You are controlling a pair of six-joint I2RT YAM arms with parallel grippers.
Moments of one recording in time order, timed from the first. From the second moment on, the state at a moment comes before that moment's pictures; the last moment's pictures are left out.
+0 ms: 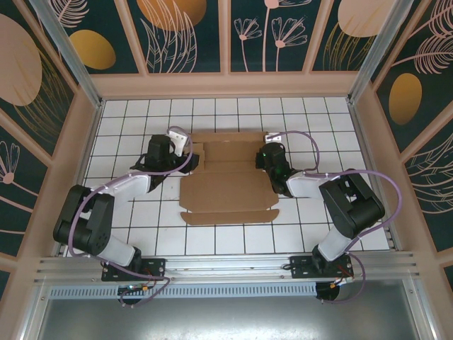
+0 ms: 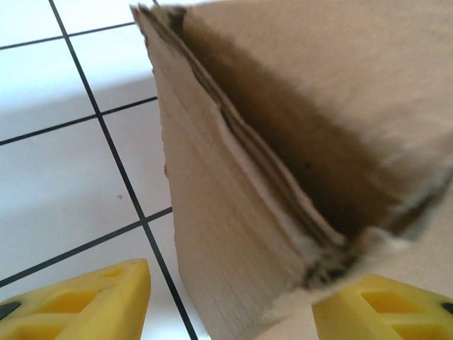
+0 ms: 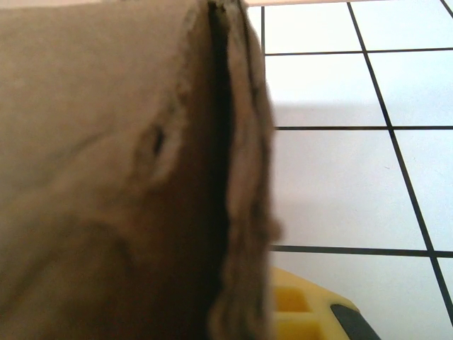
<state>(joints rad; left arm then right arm) -0.34 1.53 0.75 0.15 0.23 -0.06 0.55 1.65 0.71 0.40 0.34 0.28</state>
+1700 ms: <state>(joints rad) -0.44 1.68 0.79 0.24 -0.23 -0.24 0.60 1.65 0.75 0.29 0.45 0.43</state>
